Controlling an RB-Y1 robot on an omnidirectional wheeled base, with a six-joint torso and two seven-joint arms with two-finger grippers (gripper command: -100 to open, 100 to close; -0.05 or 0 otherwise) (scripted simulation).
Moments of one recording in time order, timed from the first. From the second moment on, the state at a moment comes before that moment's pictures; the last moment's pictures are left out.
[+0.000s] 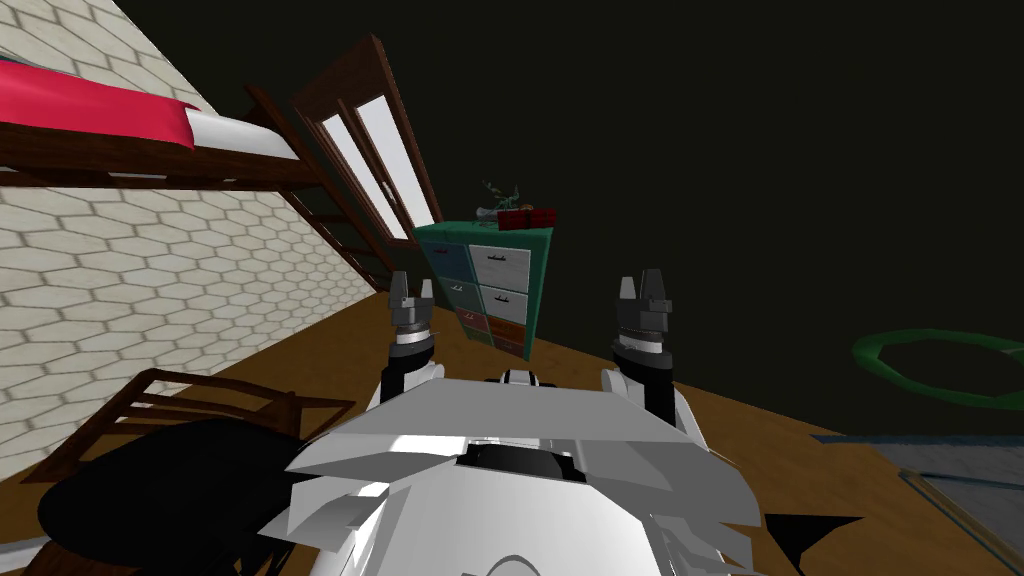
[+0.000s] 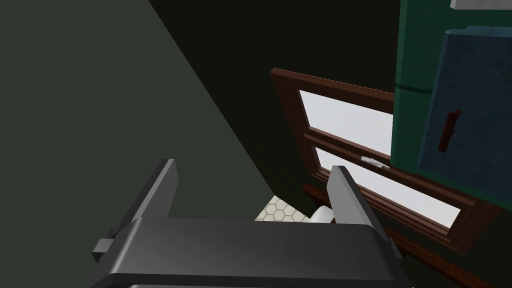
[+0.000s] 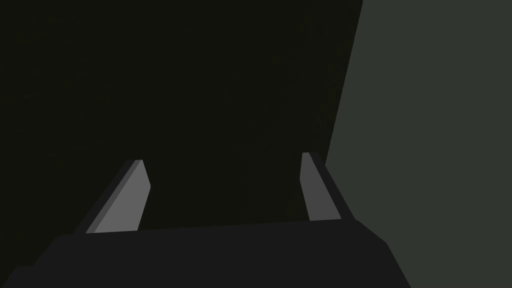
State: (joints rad) left arm 0.53 0.06 0.02 -2.31 0.07 -0.57 -0.08; right arm 0.48 0.00 -0.06 -2.29 0.12 -0.58 0.02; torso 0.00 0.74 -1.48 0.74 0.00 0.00
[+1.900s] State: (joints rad) left arm 0.42 0.12 -0.03 -1.92 0.01 -0.53 -0.10; right arm 0.48 0.00 -0.06 -2.29 0.12 -0.58 0.02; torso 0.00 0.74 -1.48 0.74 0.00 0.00
